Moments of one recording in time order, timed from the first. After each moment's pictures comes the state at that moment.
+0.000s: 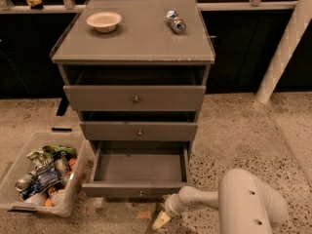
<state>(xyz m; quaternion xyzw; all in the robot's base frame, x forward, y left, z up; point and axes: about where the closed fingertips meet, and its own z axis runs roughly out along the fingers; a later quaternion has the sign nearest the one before) 0.523 -0.048 0.091 -0.50 0.82 0.21 0.20</state>
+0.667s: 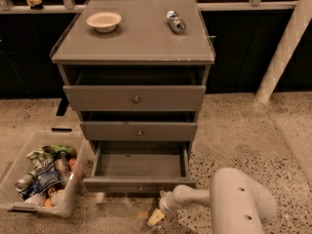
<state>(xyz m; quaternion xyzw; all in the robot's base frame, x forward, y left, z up) 0.543 -0.023 0.086 -0.50 0.81 0.20 0.22</state>
